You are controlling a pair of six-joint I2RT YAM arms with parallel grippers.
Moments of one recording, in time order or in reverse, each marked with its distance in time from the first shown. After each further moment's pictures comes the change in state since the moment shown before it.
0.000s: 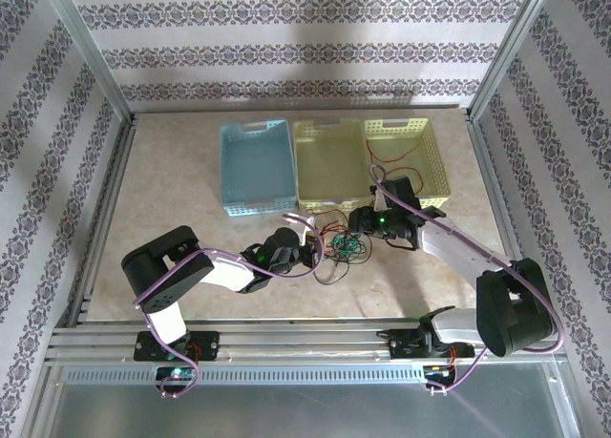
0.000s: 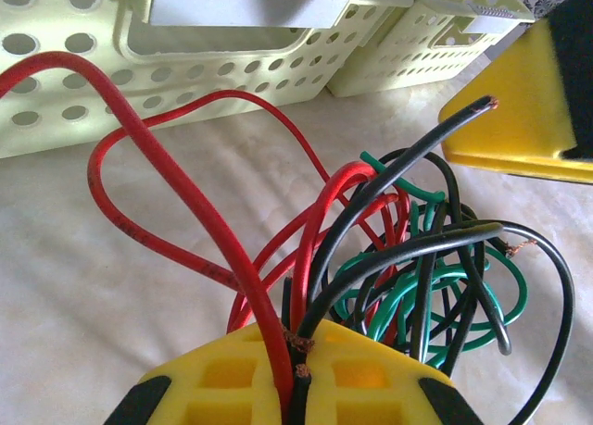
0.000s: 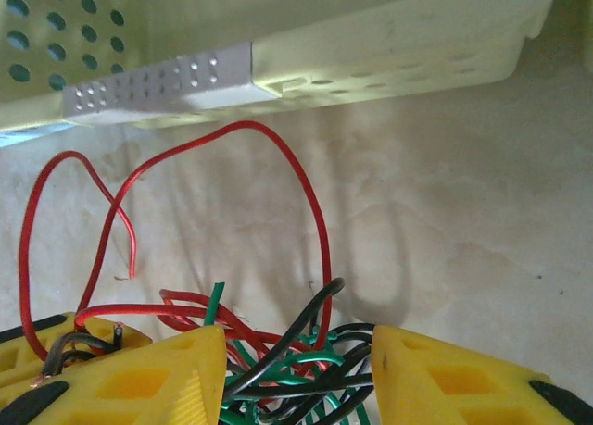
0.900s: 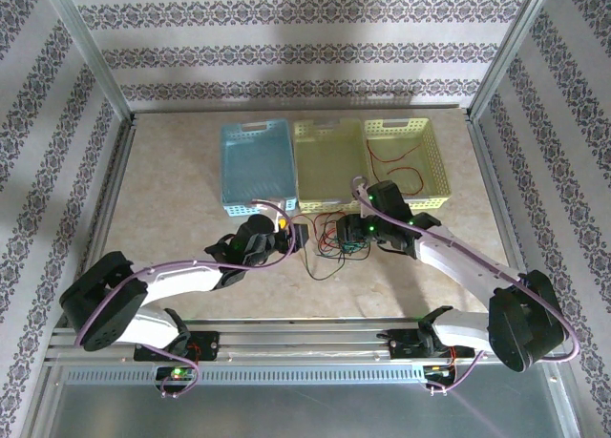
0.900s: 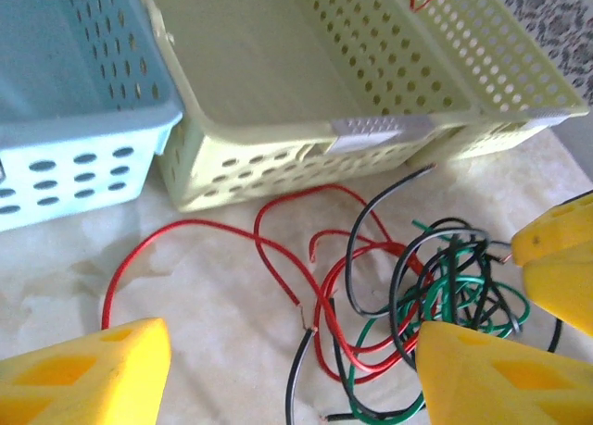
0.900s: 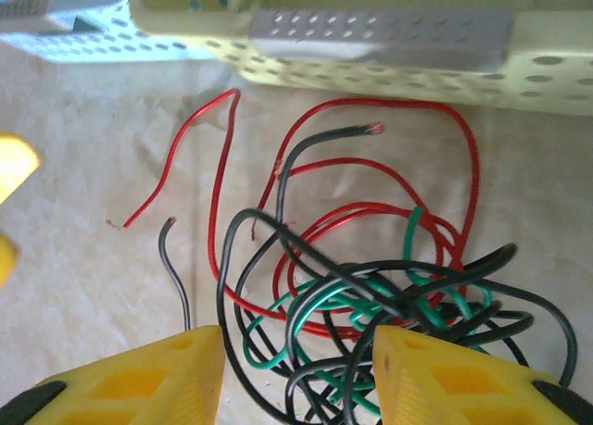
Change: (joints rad) left arm 0.105 -0.357 -0.039 -0.375 -0.063 -0.010; right arm 0.167 -0.083 0.002 -0.012 0.068 -0.116
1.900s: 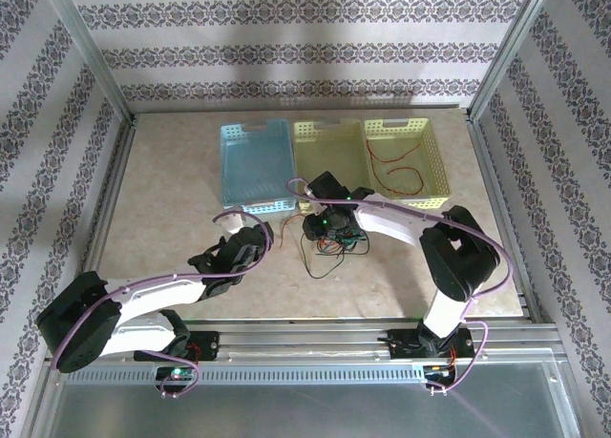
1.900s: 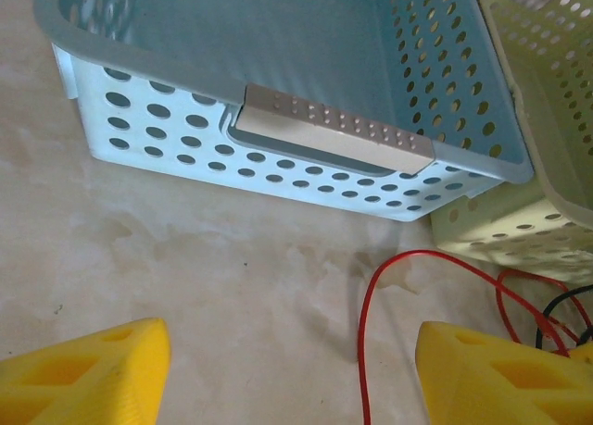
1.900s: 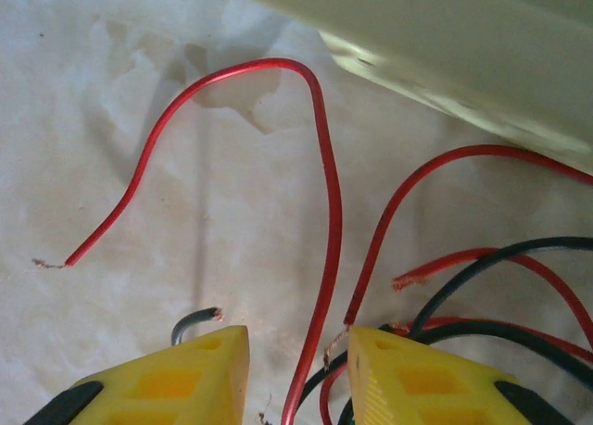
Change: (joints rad) left arm 0.000 -0.185 -0.108 -0.272 -0.425 -0.310; right arm 0.185 0.506 0.381 -0.128 0.132 -0.109
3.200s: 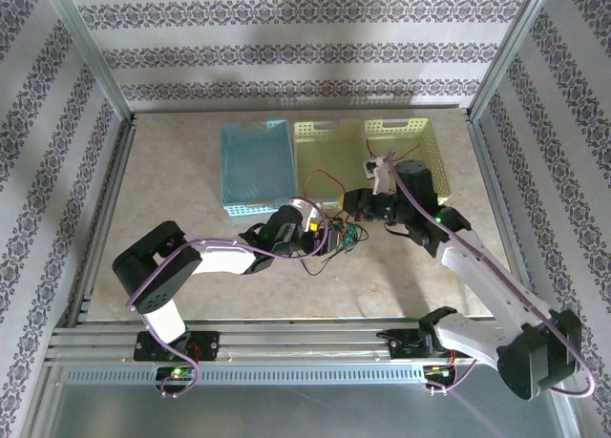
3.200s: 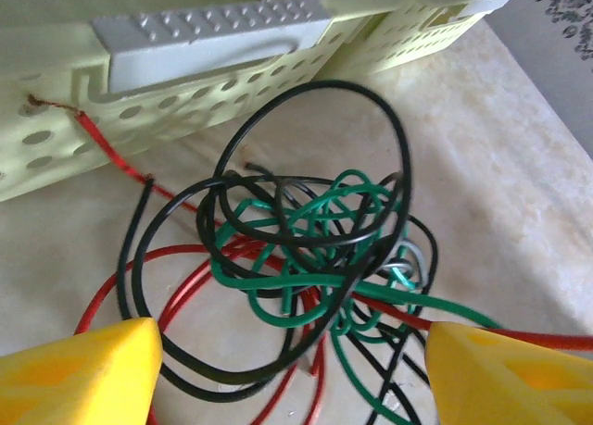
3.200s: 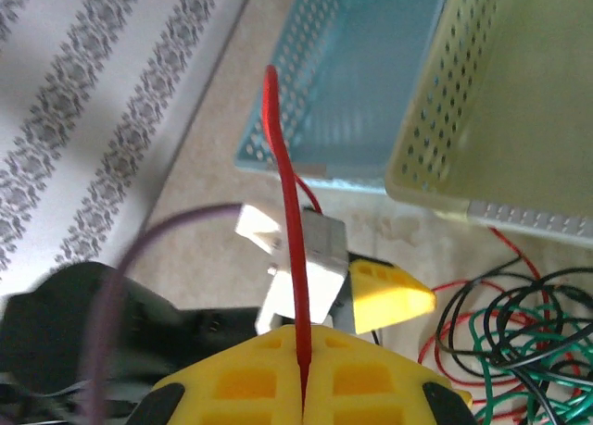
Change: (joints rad) left arm -0.023 0.518 0.309 0.360 0.666 0.380; right arm -0.302 -0.694 -0.241 0.166 -0.411 0.248
